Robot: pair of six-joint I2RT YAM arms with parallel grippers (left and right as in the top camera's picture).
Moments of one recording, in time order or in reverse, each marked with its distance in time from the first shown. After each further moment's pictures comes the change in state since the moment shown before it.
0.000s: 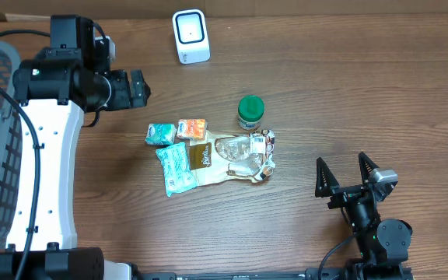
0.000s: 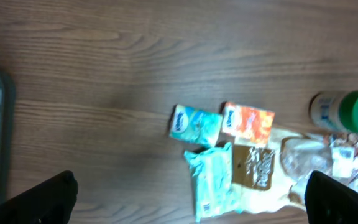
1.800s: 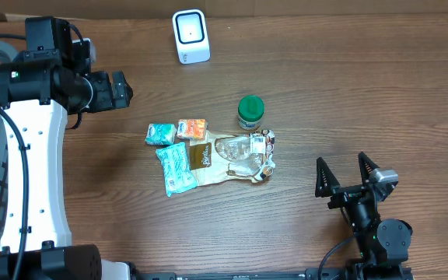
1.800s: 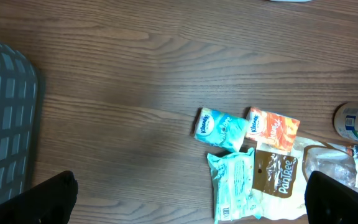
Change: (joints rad) left arm 0.095 0.000 0.000 0.000 -0.003 0.037; right arm 0.000 0.000 0.000 0.004 -0.003 0.029
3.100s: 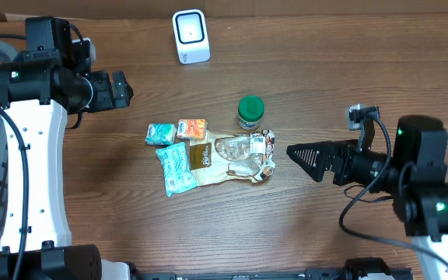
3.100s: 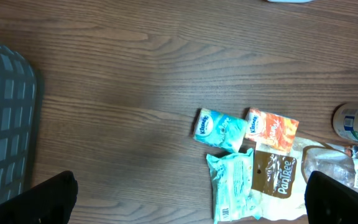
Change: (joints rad) left arm 0.000 0.000 0.000 0.003 0.003 0.000; right arm 0.000 0.927 1.040 -0.896 -0.654 0.031
